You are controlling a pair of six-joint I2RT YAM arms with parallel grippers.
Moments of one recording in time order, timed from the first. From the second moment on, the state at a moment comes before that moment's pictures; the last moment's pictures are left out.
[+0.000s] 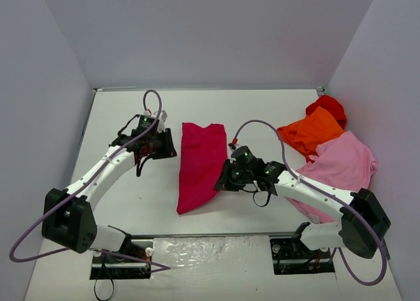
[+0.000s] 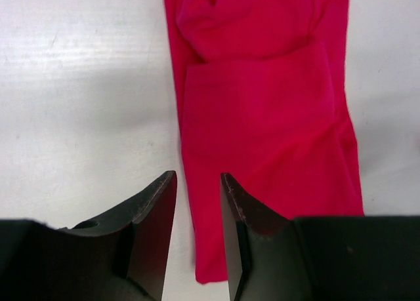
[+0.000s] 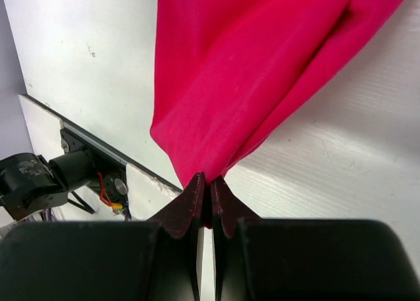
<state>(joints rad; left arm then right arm) -0.37 1.35 1.04 -0.56 0.12 -0.46 0.81 1.28 0.76 -0.30 -0.19 0.89</state>
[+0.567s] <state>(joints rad) -0.39 2.10 1.48 -0.15 0.63 -0.53 0.82 1.28 0.77 -0.36 -0.16 0.89</state>
